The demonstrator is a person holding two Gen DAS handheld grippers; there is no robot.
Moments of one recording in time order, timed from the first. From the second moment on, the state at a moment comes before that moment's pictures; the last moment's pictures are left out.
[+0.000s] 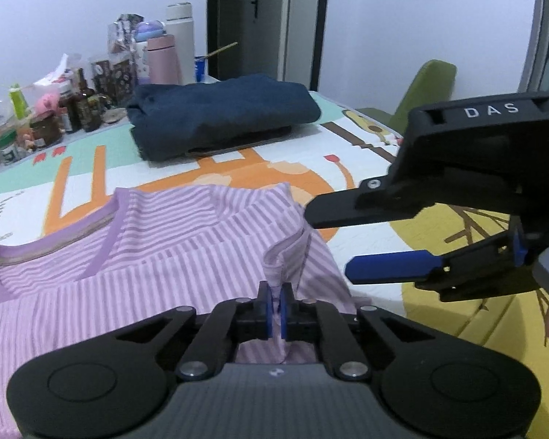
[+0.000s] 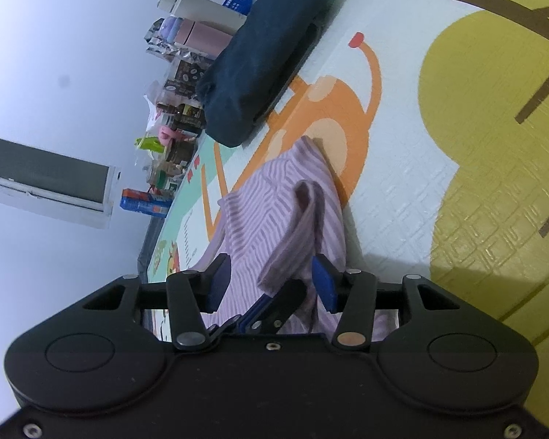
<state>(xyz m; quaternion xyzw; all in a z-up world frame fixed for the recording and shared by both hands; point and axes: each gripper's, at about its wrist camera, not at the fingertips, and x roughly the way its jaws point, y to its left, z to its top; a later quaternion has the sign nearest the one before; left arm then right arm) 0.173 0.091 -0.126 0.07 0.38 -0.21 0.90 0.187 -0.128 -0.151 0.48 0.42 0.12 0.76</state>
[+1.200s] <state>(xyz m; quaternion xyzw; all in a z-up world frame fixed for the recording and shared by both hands) 0.148 0.221 -0.086 0.03 0.38 -0.01 0.93 0.212 -0.030 -0.184 0.50 0.49 0.19 0.69</state>
